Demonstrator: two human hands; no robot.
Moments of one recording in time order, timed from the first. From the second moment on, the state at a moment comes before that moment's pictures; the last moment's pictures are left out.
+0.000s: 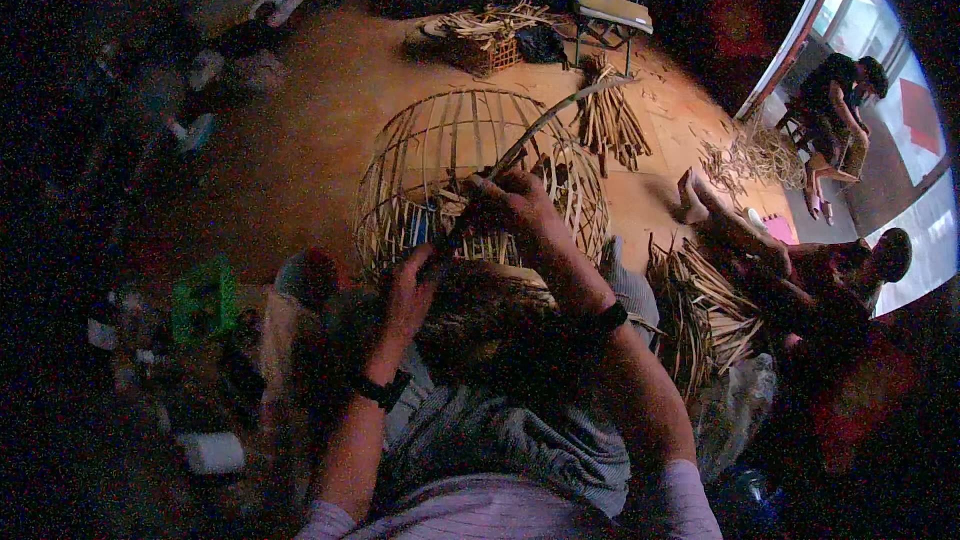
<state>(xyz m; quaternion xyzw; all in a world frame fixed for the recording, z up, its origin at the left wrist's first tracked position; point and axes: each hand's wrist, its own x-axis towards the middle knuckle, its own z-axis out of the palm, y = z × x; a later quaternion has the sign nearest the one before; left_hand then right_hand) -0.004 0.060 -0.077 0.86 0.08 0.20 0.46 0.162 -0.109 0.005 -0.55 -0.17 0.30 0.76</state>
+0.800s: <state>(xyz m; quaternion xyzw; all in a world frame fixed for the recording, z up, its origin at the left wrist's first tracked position) 0.002 0.031 -0.051 0.94 0.04 0.22 0.25 0.188 -0.049 -0.042 -0.84 -0.45 -0.04 0.29</state>
